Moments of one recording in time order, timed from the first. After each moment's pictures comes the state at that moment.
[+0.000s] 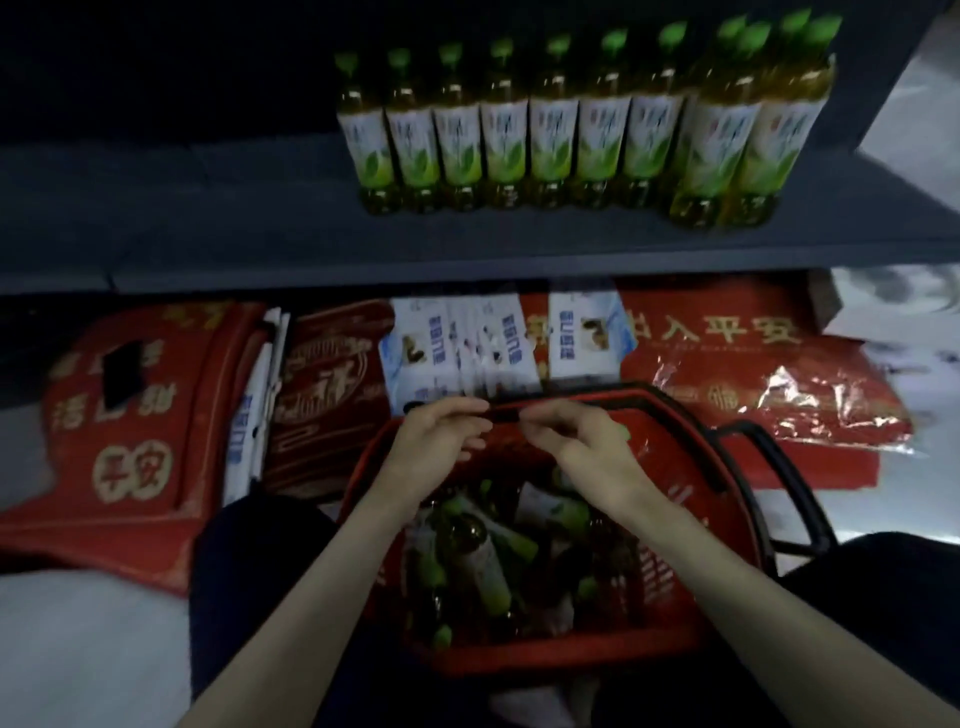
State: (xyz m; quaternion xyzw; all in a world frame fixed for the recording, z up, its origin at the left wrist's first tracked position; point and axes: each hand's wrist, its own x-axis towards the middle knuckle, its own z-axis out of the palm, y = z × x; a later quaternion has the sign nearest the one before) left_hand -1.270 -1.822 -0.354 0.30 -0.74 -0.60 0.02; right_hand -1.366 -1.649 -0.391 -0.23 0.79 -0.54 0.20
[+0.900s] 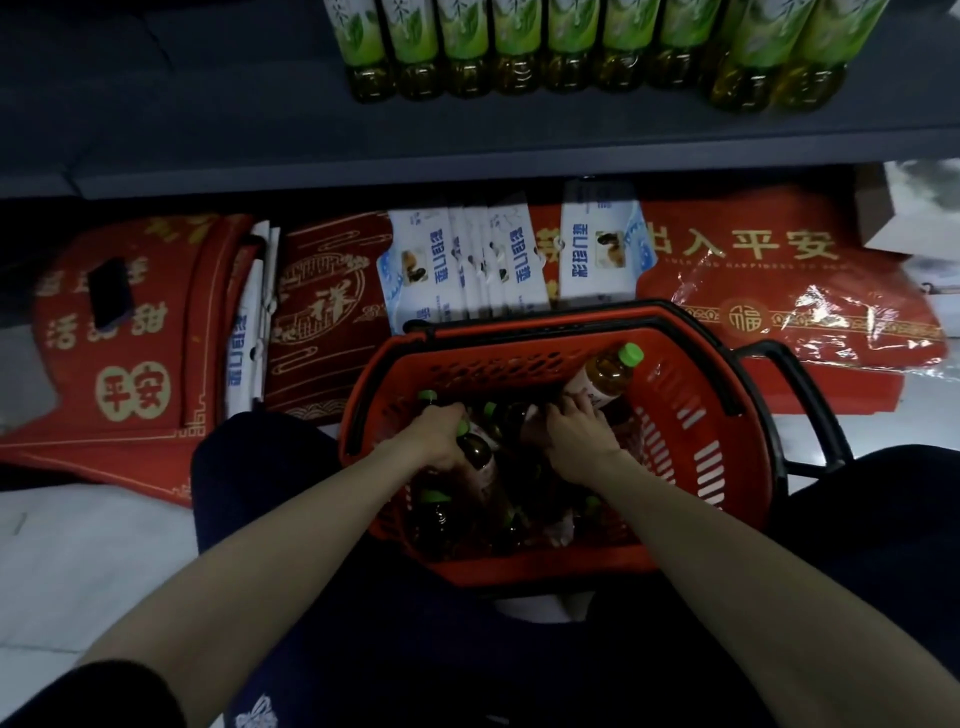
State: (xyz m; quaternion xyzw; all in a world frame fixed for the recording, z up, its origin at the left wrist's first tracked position) left_hand -1.271 -1.857 -0.499 0.22 -0.90 -0.24 -0.29; right_hand -1.371 -1.657 -0.543 -0.33 0.91 -0.02 0.25
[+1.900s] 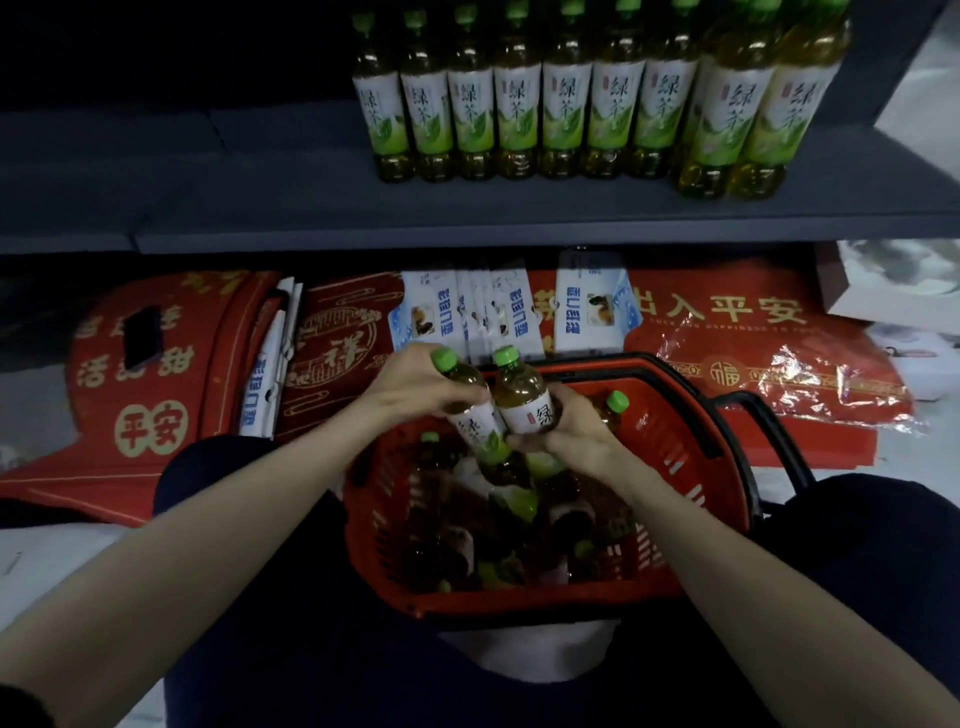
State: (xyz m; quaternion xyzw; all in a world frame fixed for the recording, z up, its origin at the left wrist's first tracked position) left_hand -1.282 -1.871 -0.375 0.24 -0.87 -0.43 -0.01; right_hand -1.378 -1.655 -0.453 -0.21 0.81 -0.47 0.28
